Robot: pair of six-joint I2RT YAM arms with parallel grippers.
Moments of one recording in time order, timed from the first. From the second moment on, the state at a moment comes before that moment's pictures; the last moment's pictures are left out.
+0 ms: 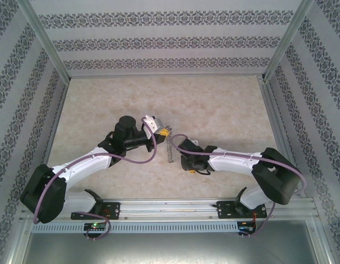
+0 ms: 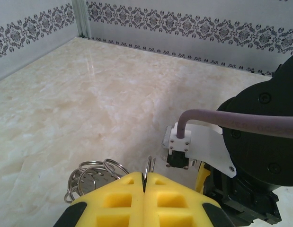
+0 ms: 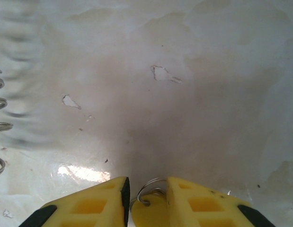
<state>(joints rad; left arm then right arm) -0.58 1.27 0.68 0.27 0.53 0.16 0.87 1.48 0.69 -0.41 0.14 0.76</state>
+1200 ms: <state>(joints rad) -0.58 1.27 0.68 0.30 0.53 0.16 0.86 1.33 0.65 -0.43 0.18 0.76</state>
